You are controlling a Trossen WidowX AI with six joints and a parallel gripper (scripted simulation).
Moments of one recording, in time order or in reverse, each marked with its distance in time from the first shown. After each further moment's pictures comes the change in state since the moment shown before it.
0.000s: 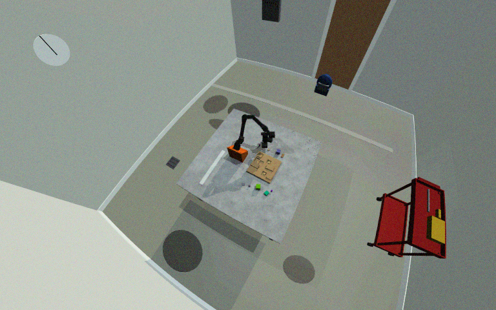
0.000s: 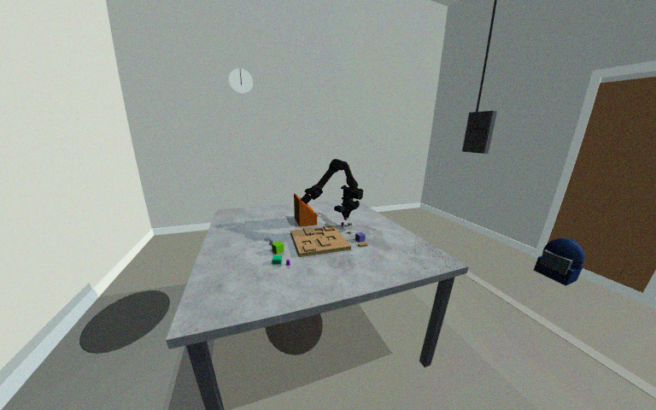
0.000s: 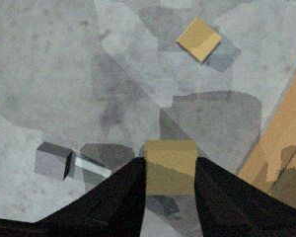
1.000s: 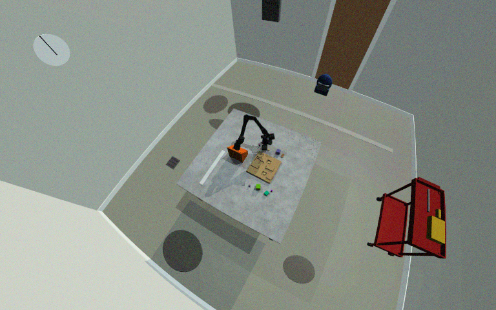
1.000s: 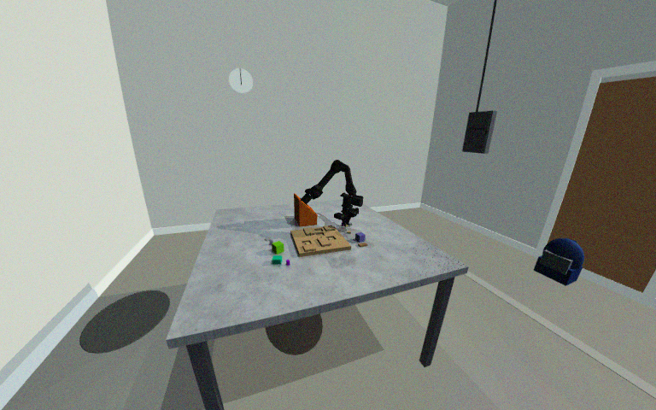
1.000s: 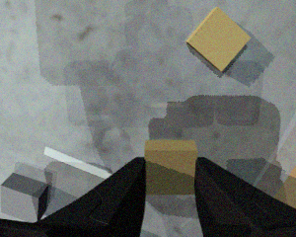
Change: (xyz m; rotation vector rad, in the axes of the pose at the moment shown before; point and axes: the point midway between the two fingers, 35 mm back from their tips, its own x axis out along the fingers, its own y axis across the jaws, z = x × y) arm 0.049 0.001 0.000 0.000 -0.001 0.003
